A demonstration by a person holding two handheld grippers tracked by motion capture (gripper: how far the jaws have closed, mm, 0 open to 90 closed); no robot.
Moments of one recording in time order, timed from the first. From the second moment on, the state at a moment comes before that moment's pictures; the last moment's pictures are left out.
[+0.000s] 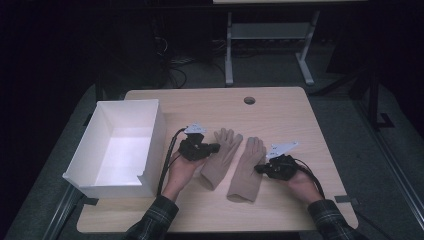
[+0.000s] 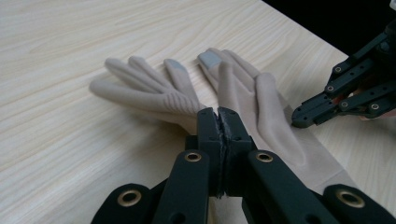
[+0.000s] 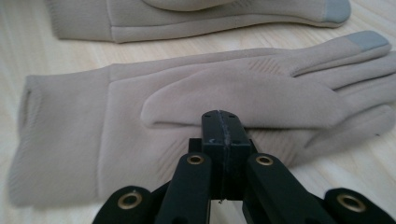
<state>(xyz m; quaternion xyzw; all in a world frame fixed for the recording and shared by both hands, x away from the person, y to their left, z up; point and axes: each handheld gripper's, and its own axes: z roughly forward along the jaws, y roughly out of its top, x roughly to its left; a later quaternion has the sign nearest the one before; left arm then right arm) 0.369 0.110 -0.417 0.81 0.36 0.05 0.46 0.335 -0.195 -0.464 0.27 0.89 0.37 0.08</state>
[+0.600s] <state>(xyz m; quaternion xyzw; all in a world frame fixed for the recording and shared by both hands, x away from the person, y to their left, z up) 0.360 0.088 -0.412 0.82 0.33 0.04 0.47 0.332 -0.198 -0.470 0.28 0.88 0.38 0.06</state>
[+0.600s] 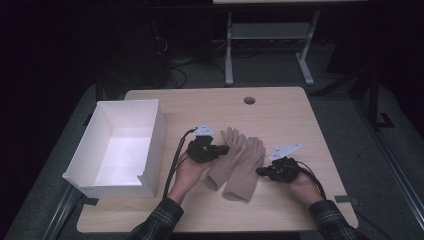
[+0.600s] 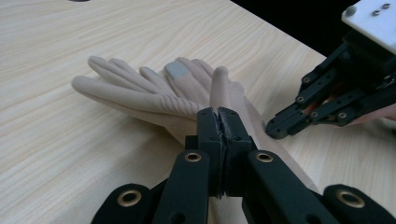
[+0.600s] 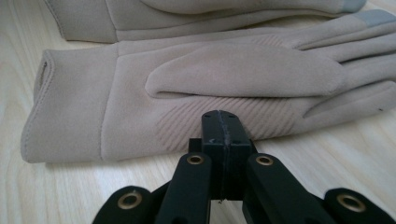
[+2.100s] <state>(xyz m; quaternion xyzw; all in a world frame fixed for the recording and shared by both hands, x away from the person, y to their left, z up) 0.328 0.038 -0.431 0.85 0.26 -0.01 0.45 0.331 -0.237 -0.461 0.35 0.85 0.38 0.12</state>
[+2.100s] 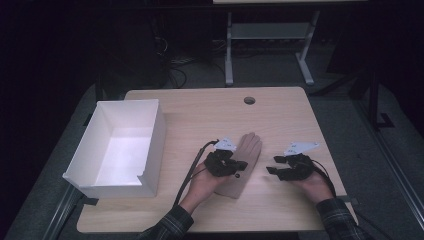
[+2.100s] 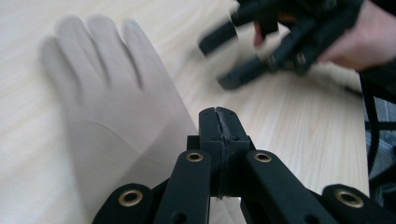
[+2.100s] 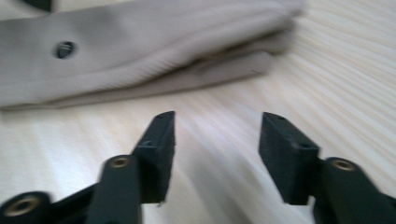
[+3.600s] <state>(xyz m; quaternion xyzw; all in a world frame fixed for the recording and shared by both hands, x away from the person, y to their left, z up) 0.323 0.088 -0.431 0.89 0.26 0.05 0.36 0.348 -0.251 -0.482 0.40 0.83 0.36 0.15</state>
